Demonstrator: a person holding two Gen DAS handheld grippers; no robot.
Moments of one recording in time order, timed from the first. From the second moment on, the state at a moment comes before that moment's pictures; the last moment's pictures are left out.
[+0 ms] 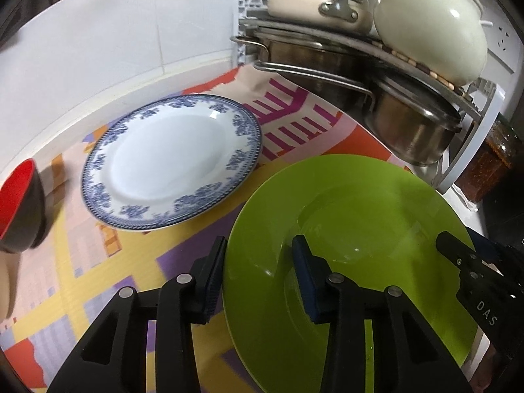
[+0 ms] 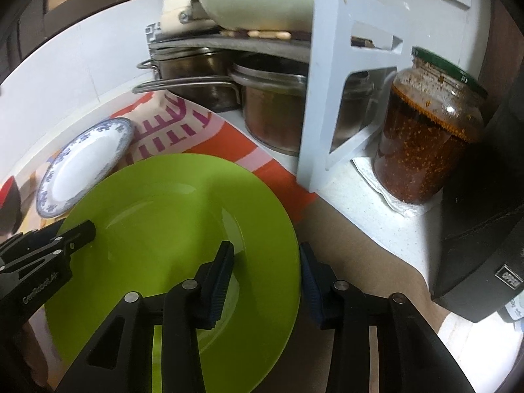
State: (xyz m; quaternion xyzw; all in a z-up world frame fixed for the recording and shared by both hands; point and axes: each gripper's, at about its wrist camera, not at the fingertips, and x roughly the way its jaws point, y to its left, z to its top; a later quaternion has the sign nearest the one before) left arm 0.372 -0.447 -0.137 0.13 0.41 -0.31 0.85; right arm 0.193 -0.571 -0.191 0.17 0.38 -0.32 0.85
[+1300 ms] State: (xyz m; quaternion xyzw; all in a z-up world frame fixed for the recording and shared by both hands) left arm 0.312 -0.196 -0.055 0.04 0.36 -0.18 0.92; right arm 0.190 -0.368 -0.099 0.08 0.33 -0.19 0.92
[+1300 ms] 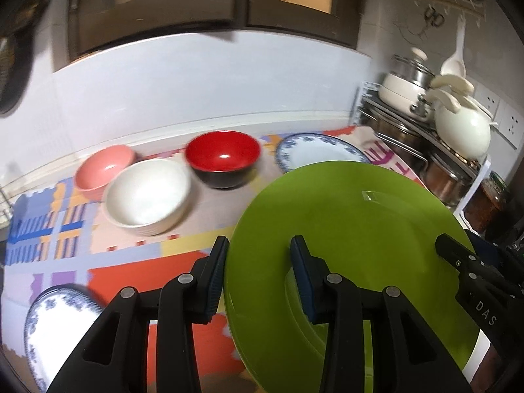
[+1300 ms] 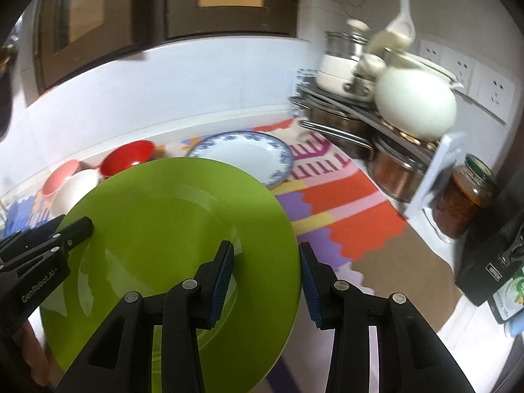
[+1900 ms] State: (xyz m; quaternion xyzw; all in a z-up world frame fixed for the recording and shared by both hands) left arm 0.284 -0.058 -0.047 0.01 0.36 -0.08 0.93; right arm 0.211 -0.239 -0.083 0.03 0.33 -0.10 0.94
